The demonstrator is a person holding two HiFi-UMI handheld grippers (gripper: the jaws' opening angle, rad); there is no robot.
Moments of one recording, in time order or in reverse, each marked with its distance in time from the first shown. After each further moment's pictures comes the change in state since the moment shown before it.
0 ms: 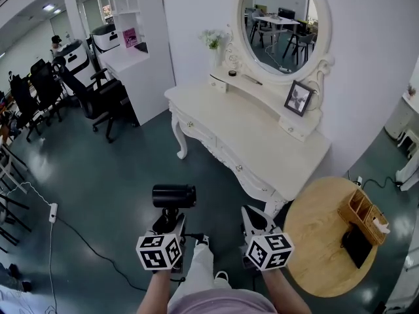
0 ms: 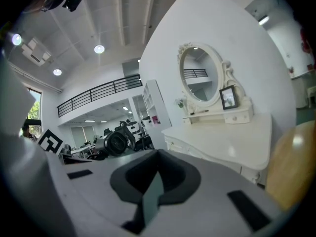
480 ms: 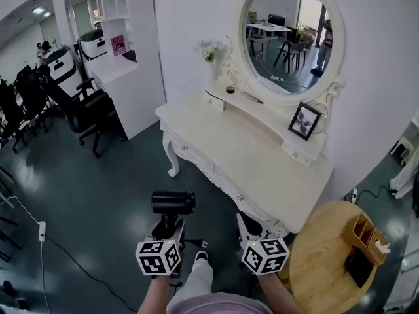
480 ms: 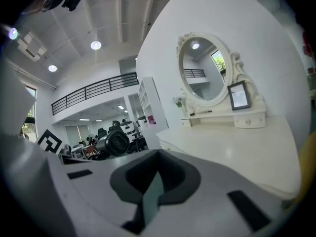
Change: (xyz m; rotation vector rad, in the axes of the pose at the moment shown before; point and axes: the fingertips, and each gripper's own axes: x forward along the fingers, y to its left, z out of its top) left arm 0.117 0.041 0.064 -0.001 0.004 -0.068; right arm 0.127 -0.026 0.034 -0.007 0.002 -0.046
